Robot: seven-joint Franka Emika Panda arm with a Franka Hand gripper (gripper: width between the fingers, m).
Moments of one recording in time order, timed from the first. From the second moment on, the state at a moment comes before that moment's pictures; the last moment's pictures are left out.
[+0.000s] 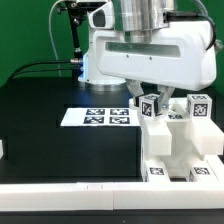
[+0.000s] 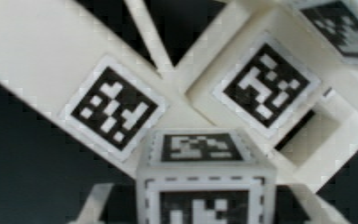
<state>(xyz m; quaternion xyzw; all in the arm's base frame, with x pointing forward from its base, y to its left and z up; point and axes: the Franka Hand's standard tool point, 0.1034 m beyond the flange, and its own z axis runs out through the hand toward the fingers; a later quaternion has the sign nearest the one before) 0.595 0.042 0.112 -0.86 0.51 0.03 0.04</state>
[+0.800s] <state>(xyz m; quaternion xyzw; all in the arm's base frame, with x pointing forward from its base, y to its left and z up) 0.596 0.042 0.113 -0.67 0.74 0.03 0.04</state>
